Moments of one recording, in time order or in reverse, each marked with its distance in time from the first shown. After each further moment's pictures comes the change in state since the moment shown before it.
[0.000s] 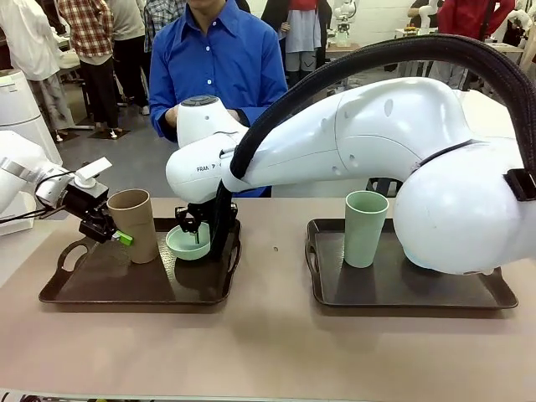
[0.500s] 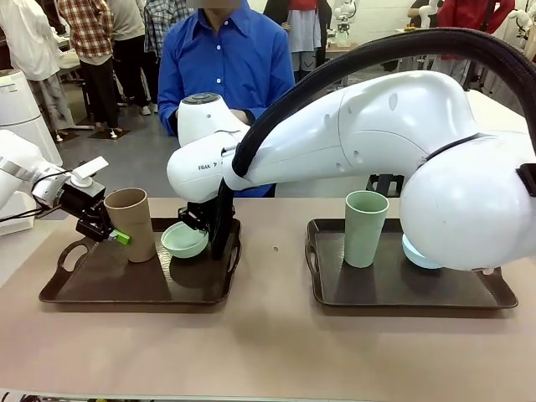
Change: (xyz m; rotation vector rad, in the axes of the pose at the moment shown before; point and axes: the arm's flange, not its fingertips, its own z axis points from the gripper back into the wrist) left arm -0.002 -0.002 0.009 0.016 0.004 0.004; right arm -0.002 0.000 0.010 0.010 -0.021 0.004
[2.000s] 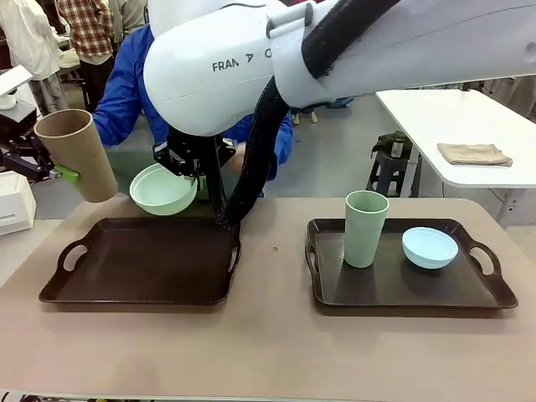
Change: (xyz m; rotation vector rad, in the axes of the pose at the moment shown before) left arm 0.164 -0.083 0.108 0.140 0.039 -0.185; right arm -0.126 0.015 0.227 0.024 -0.187 0.097
